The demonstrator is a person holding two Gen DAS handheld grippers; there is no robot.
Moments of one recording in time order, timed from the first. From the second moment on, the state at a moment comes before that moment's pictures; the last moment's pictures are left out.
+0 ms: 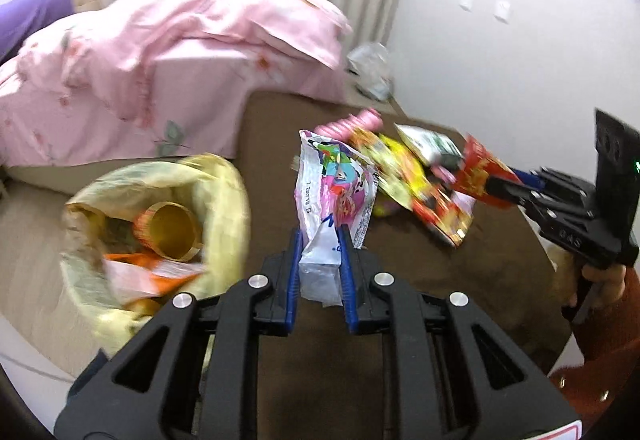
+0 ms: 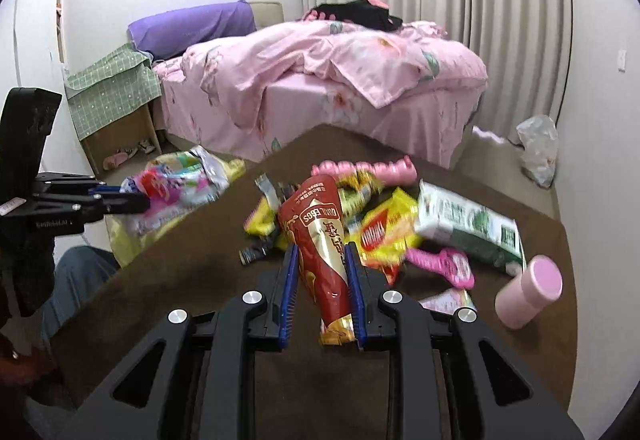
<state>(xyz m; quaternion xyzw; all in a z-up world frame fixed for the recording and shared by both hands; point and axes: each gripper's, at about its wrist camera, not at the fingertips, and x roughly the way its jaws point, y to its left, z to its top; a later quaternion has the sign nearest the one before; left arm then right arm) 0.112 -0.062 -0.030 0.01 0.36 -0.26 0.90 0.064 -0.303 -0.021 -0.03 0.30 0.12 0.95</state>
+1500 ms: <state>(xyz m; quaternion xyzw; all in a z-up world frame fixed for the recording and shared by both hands) 0.182 0.120 -0.091 -0.16 0.39 -0.05 0.91 0.252 -0.084 -0.094 -0.06 0.41 0.31 0.86</state>
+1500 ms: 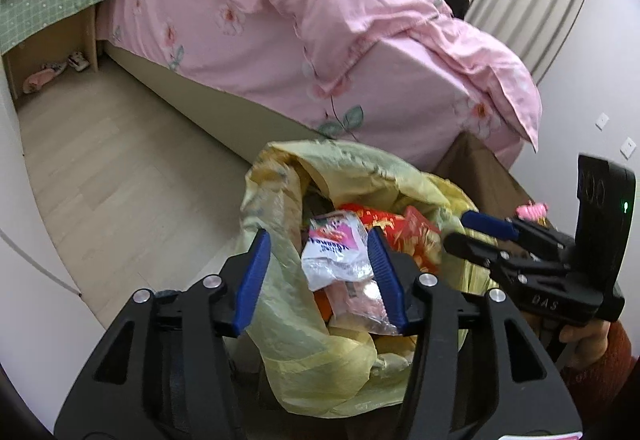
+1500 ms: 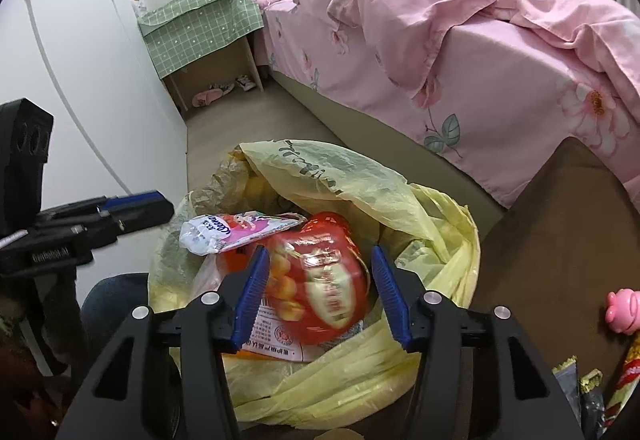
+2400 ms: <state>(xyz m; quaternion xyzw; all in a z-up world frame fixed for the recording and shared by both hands) 0.134 -0.048 -0.047 -0.04 0.37 -0.21 0.91 0.094 -0.309 -0.039 0.01 0.34 0.16 0.93</state>
